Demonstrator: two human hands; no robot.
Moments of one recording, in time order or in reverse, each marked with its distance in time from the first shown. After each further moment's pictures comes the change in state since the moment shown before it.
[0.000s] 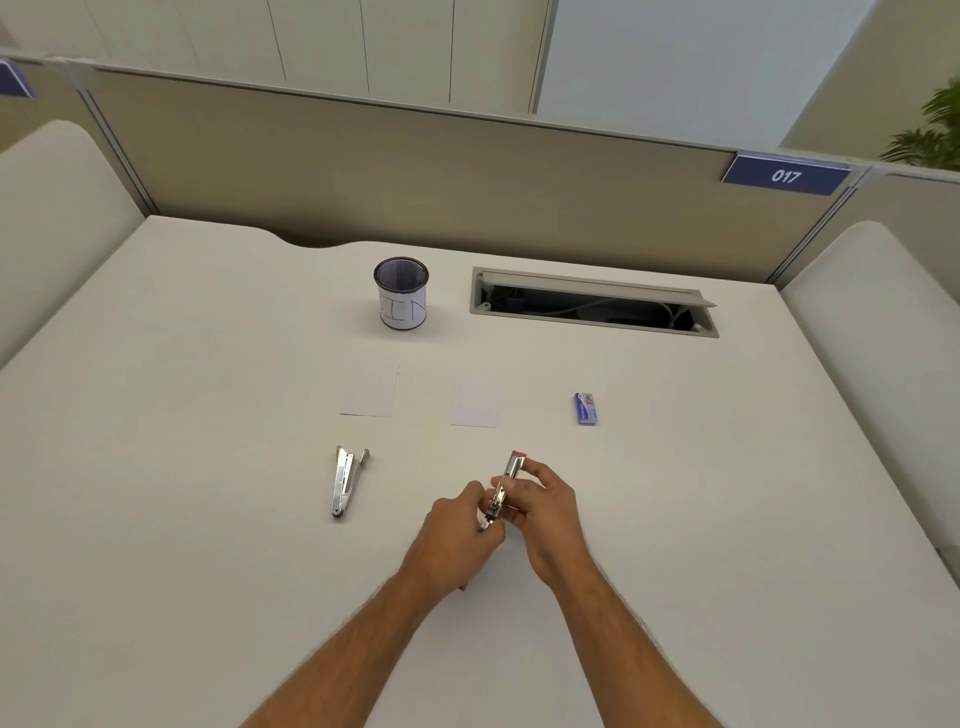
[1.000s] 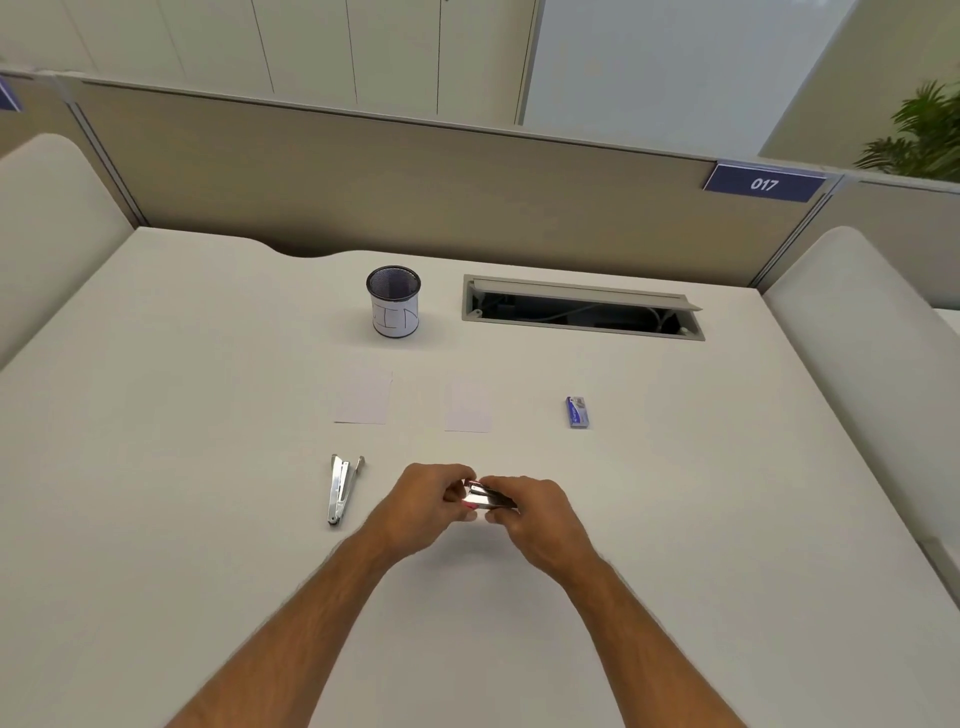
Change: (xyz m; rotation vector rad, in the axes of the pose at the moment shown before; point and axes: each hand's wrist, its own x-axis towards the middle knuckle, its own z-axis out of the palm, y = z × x) left_hand 0.020 -0.003 -0.055 0.021 -0.061 0.143; right_hand -0.018 -0.031 0.002 -1.280 -0.228 -0.414
